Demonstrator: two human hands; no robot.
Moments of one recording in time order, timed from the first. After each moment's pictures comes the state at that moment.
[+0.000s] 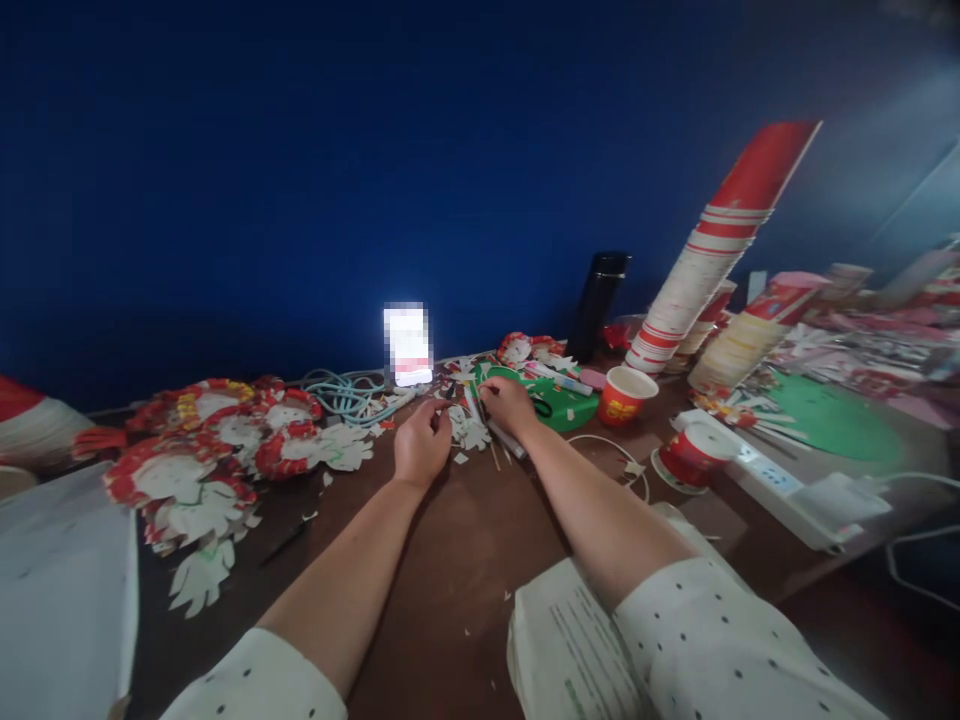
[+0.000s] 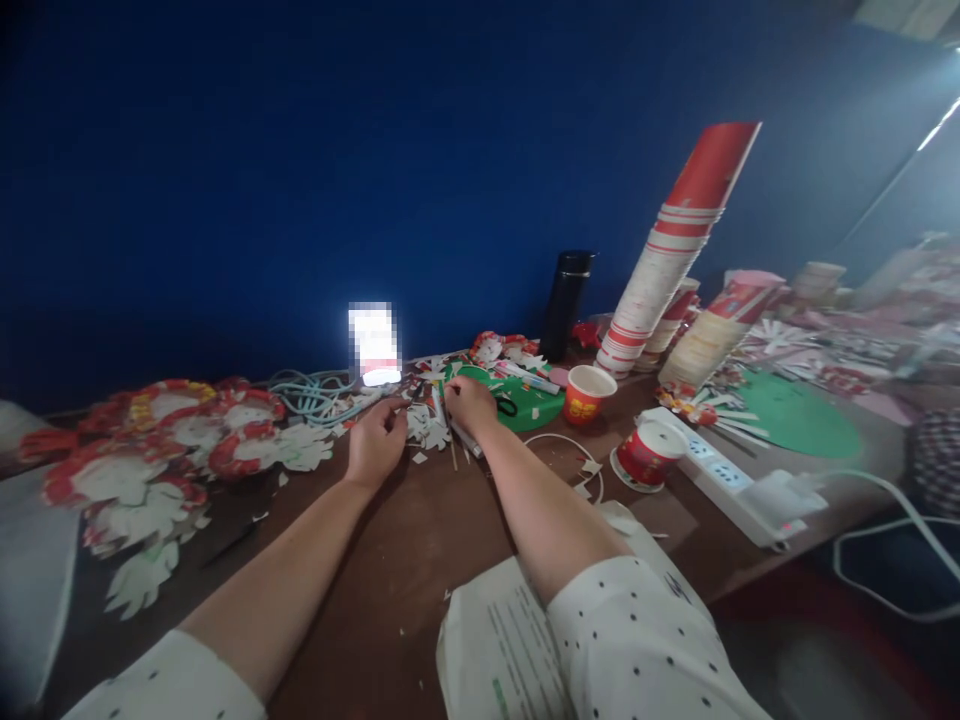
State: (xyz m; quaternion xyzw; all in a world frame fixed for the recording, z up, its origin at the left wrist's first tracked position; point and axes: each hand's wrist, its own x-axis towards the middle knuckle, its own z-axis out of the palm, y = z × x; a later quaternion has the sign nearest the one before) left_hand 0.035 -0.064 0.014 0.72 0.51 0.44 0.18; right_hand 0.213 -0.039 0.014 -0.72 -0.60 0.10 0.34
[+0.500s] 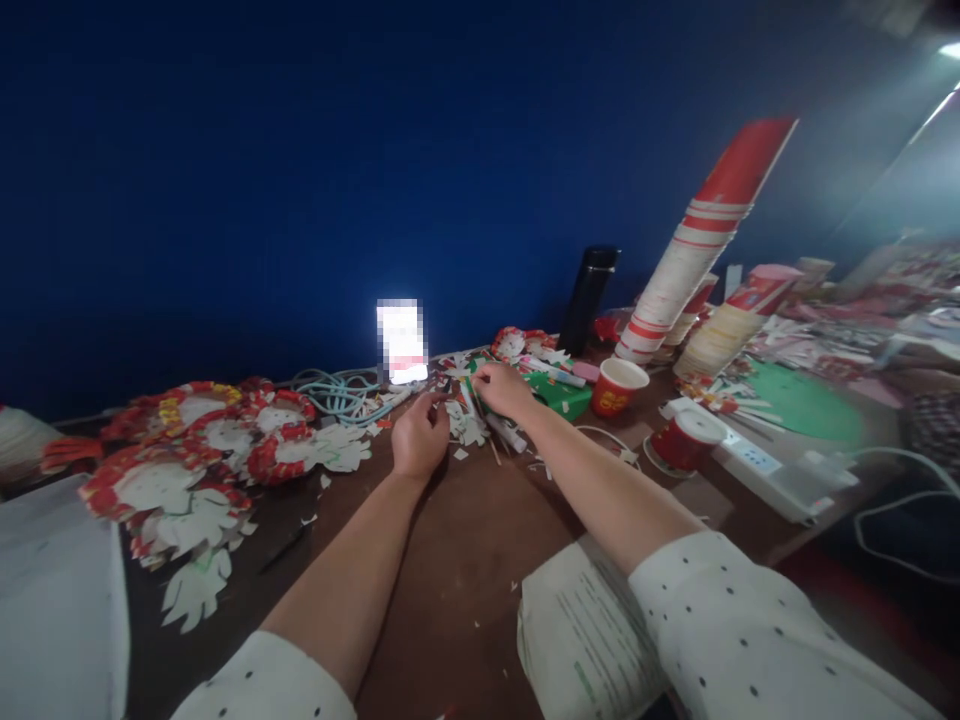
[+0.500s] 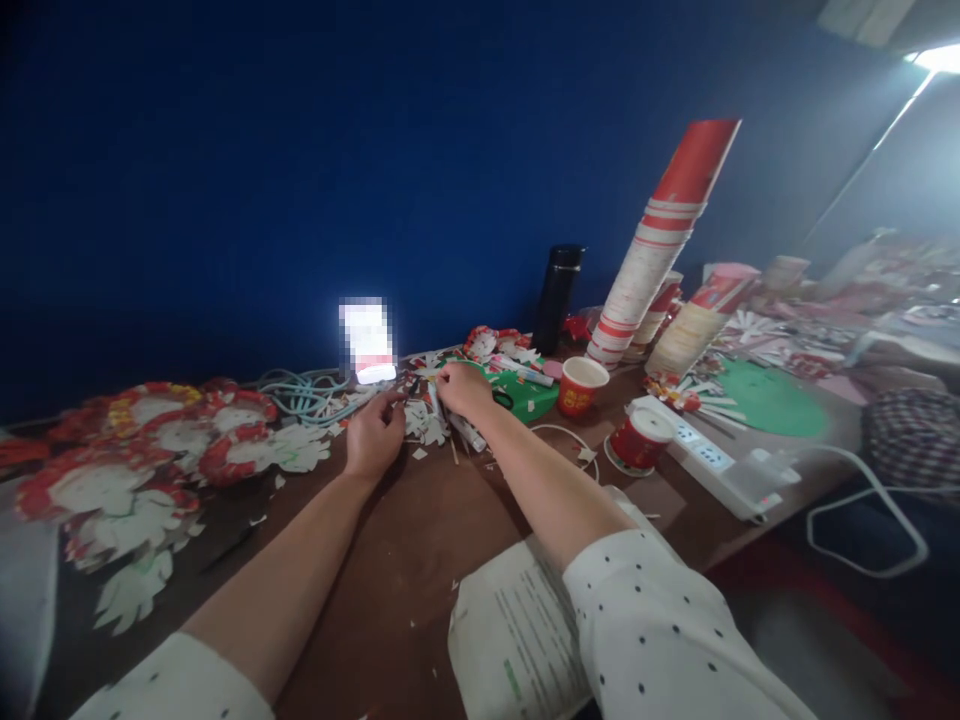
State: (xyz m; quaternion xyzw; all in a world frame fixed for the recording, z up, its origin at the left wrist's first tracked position) left_hand 0.034 -0.059 0.018 0.73 0.52 0.42 0.16; right_hand 0.206 -0.041 0.047 -0.72 -0.62 0.11 0.29
